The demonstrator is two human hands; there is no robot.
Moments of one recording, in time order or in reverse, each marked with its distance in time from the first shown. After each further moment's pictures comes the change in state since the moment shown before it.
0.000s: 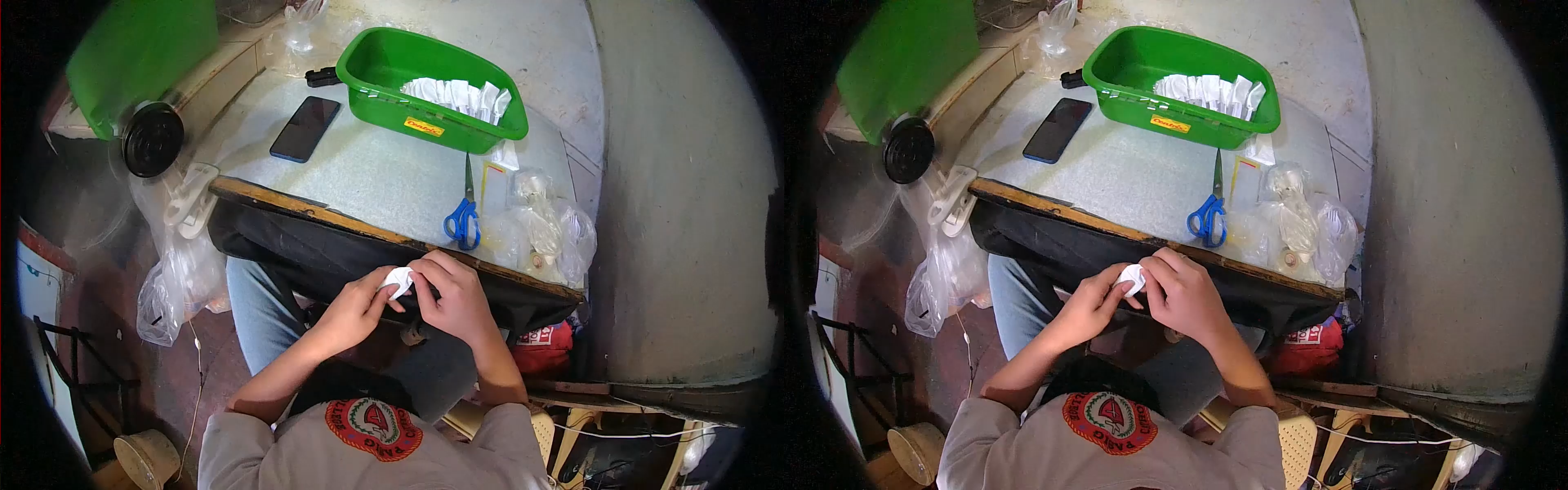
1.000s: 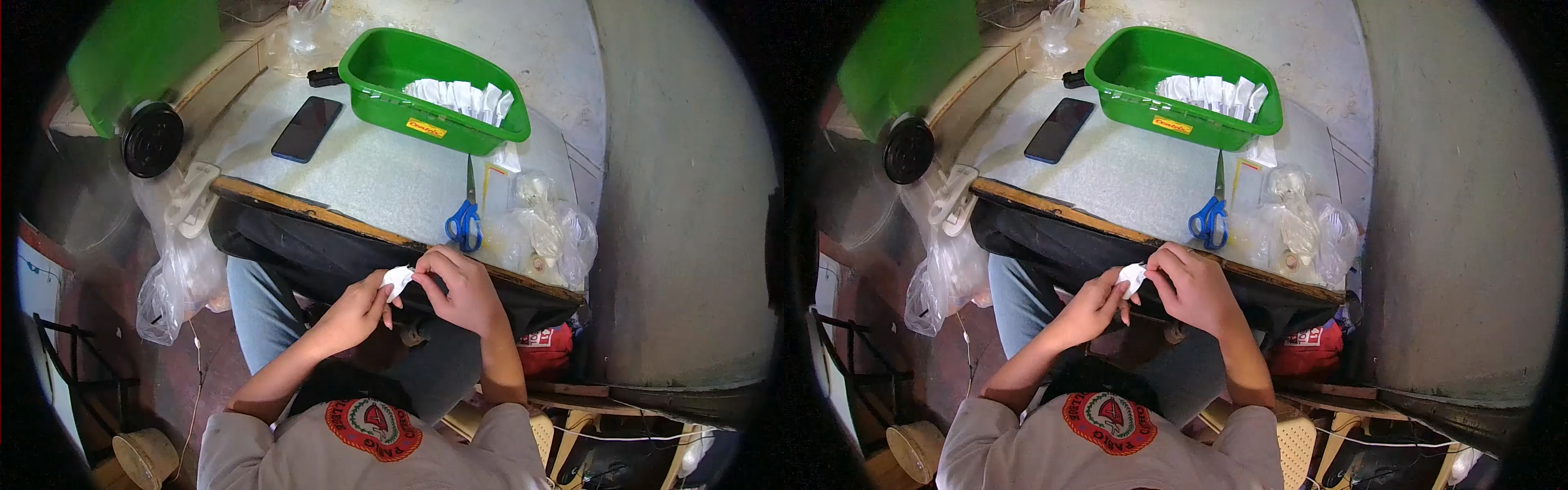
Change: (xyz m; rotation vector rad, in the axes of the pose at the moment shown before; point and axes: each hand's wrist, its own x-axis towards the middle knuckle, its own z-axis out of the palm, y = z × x) left_hand 0.000 -0.007 -0.002 -0.102 -0.114 -0.122; right_hand 0.008 0.012 -0.015 0.035 -0.166 0.046
